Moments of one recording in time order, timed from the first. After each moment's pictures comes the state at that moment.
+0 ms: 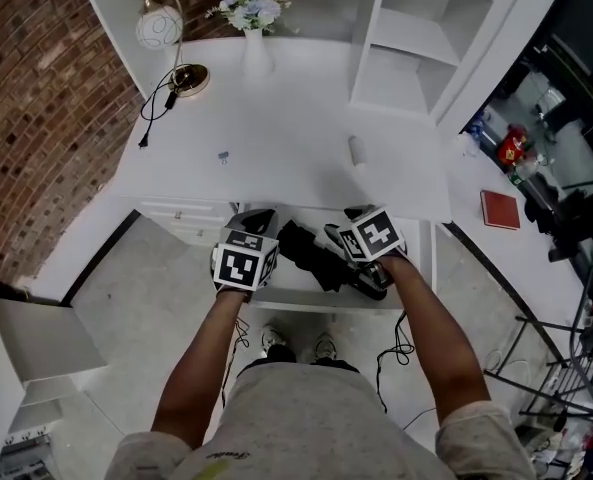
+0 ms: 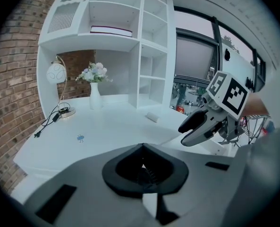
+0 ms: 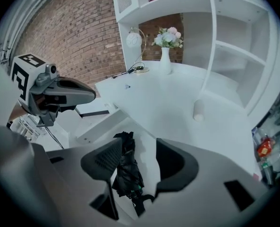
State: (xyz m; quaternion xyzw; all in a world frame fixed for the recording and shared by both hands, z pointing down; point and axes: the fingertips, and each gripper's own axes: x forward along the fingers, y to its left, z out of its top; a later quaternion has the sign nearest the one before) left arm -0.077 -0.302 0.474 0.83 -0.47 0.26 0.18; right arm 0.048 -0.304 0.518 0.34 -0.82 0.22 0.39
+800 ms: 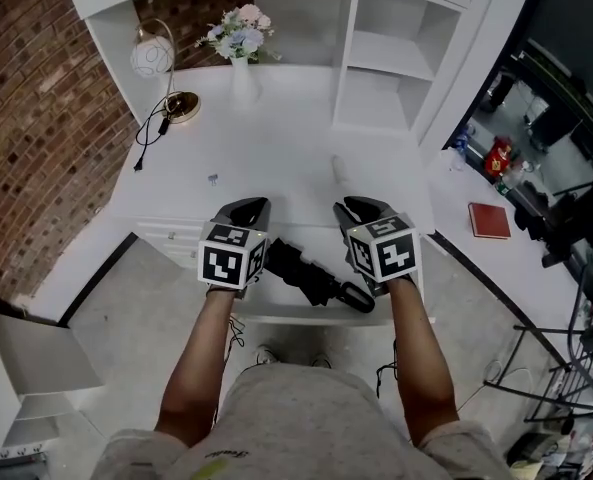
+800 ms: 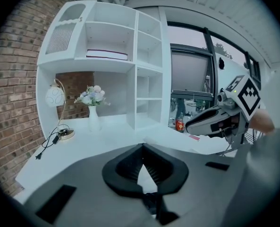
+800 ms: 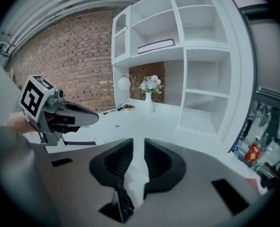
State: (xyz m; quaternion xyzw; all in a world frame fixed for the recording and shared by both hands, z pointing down) left arm -0.052 -0.319 0.387 0.85 -0.48 0.19 0.13; right arm 0.085 -0.315 0.390 0.46 -0.85 0.14 0.23
